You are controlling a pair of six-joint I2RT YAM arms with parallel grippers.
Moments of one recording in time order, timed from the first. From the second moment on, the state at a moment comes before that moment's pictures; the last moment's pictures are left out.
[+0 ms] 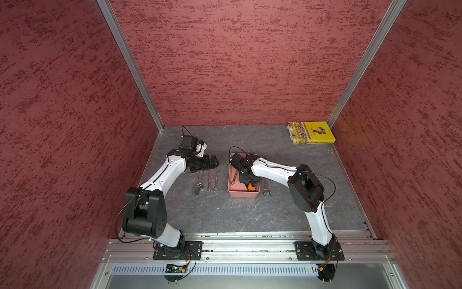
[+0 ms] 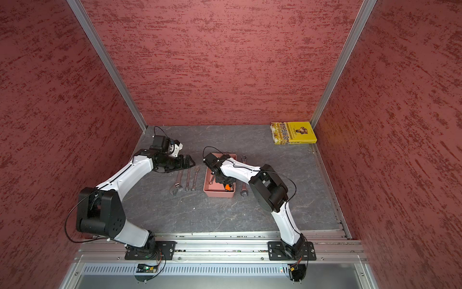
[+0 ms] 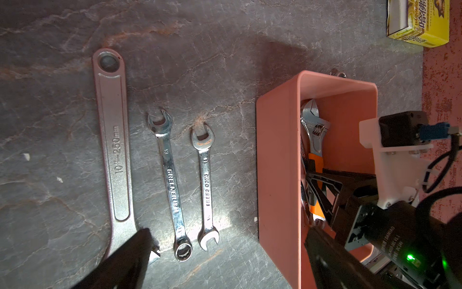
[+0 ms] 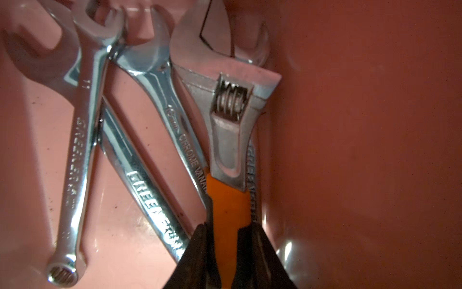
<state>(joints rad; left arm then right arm) -0.13 1.53 1.14 -0.70 0.39 -0.25 0.80 2.12 1.64 -0.92 0.28 0.84</state>
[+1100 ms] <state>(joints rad) -0.13 1.53 1.14 -0.70 0.39 -0.25 0.80 1.93 1.58 -0.88 0.20 0.88</state>
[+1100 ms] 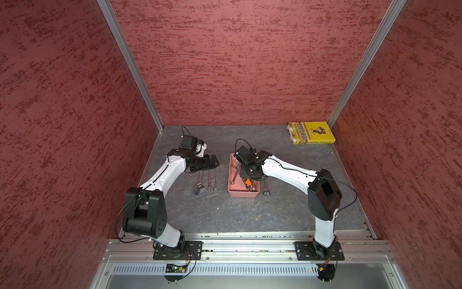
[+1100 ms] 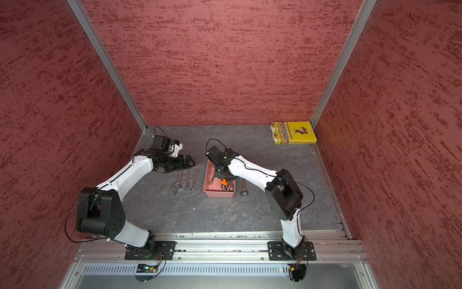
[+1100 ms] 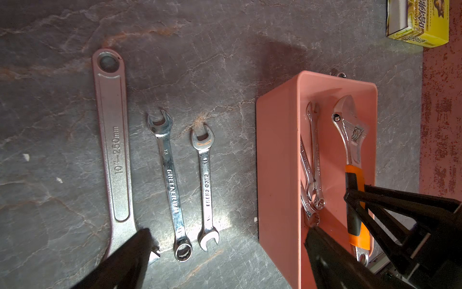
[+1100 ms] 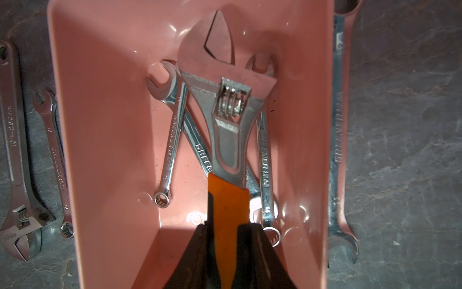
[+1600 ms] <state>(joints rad) -0.15 1.54 1.15 -0.70 0.40 -0.25 0.76 1.73 1.53 -0.93 0.24 0.83</state>
